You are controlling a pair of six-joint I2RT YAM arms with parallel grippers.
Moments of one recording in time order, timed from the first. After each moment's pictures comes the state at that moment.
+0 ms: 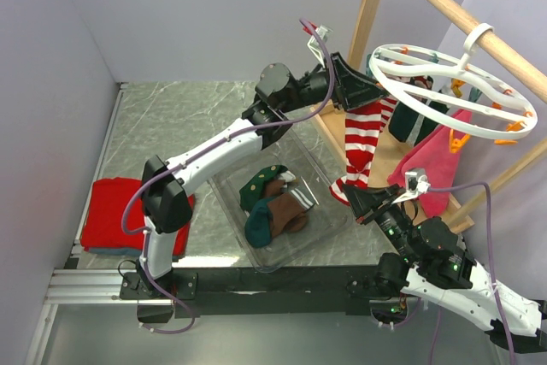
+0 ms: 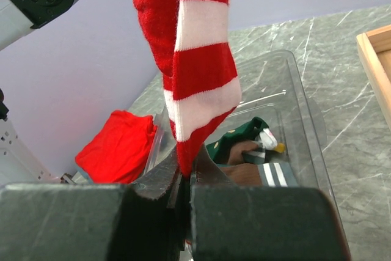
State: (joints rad) left arm -0.88 1.96 1.94 0.56 0.58 -0.96; right arm 1.07 0.14 0.50 -0.25 0.52 0.47
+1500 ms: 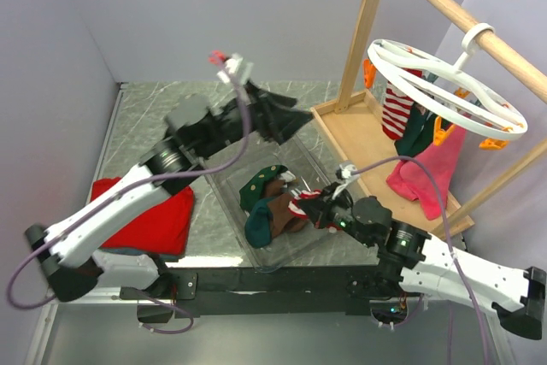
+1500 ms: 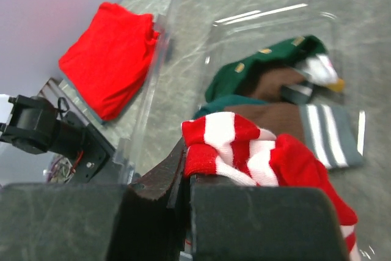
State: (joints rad) left arm -0.88 1.27 1.43 0.05 0.18 -0.49; right arm 1.07 0.58 0.46 -0.10 0.27 0.55
